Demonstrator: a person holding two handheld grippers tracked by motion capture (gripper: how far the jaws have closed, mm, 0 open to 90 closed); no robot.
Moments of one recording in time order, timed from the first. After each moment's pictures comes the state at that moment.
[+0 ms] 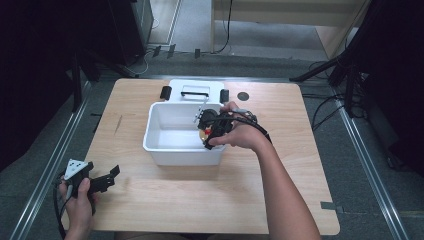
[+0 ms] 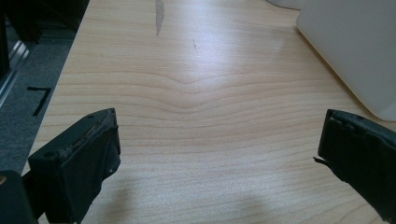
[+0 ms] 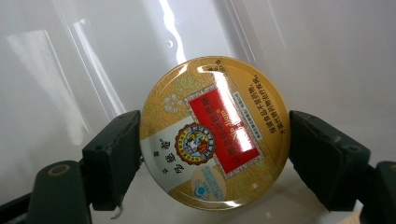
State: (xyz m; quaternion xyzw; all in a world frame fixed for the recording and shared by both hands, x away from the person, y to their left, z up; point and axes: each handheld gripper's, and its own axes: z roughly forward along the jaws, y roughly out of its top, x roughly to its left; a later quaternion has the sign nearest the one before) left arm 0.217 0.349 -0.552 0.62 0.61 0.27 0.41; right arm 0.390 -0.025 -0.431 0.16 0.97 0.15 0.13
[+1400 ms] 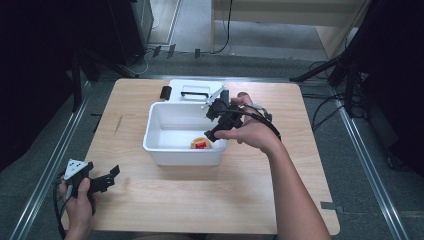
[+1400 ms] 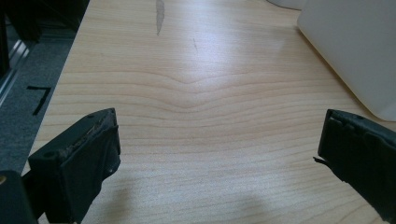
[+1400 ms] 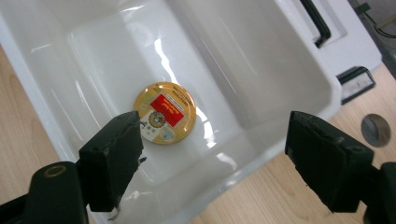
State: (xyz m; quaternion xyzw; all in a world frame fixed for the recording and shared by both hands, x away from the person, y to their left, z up) left arm 0.217 0.349 -0.552 0.62 0.61 0.27 0.41; right arm 0.377 -0.052 -0.383 0.22 0.94 0.23 0.14
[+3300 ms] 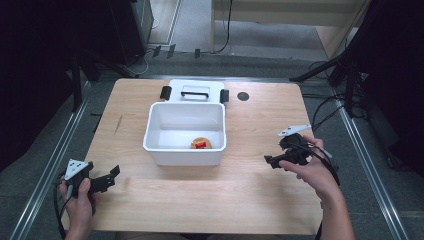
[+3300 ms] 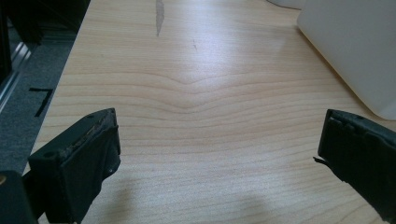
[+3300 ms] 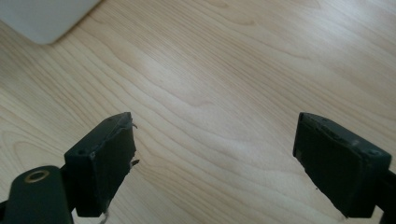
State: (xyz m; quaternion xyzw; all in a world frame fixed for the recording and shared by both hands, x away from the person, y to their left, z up) left arm 0.217 0.348 -0.552 0.62 0.61 0.27 0.41; right arm 0.331 -0.240 -0.464 0.41 0.86 0.26 0.15
